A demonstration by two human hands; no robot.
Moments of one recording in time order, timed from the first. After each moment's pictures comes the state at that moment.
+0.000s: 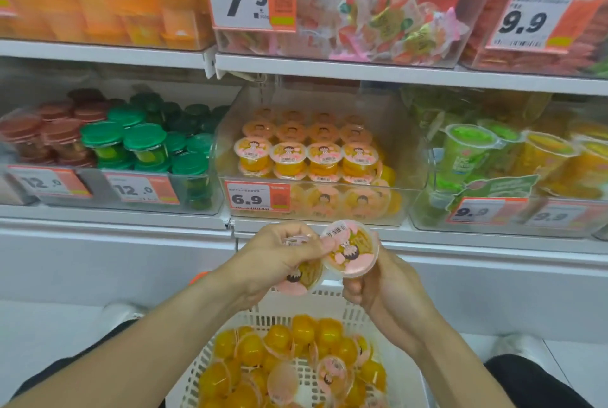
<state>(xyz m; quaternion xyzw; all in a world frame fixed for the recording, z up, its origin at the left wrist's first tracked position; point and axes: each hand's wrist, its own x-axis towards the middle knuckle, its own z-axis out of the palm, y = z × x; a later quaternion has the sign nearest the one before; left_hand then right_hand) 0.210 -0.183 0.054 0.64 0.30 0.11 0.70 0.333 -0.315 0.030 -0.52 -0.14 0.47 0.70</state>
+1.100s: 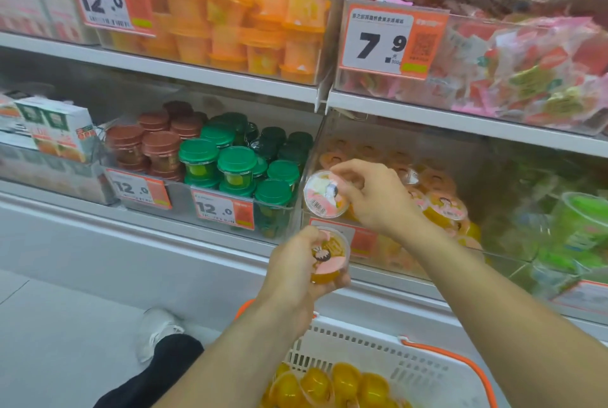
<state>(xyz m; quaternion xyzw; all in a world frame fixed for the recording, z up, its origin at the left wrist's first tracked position) 0.175 -0.126 0.072 0.32 0.40 0.31 0.80 0.330 -0.119 0.115 -0.75 -0.58 0.06 0.30</state>
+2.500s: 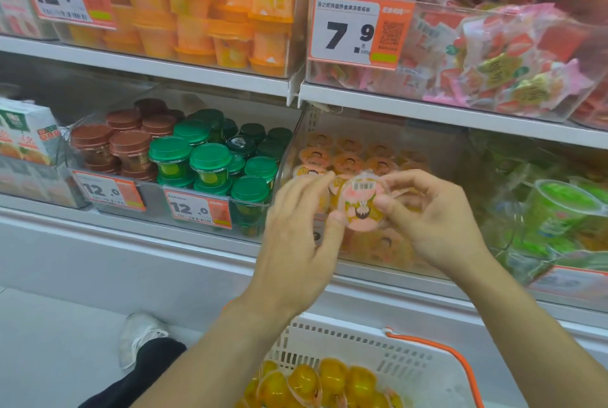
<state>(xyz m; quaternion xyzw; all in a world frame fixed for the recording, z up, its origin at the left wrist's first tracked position) 0.189 -0.123 0.072 0.82 0.26 0.44 0.27 0.364 -0.202 0.108 -0.66 -0.48 0.14 0.55</state>
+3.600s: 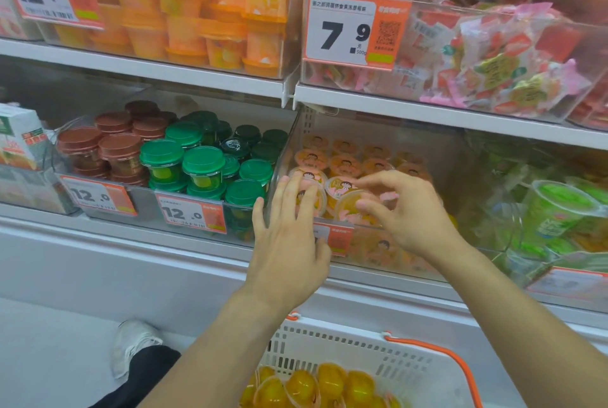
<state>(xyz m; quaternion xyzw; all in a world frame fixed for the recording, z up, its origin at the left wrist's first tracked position) 0.202 -0.101 0.048 0.89 0.36 0.27 0.11 0.377 -0.176 0.106 -0.75 -0.57 0.00 0.34</state>
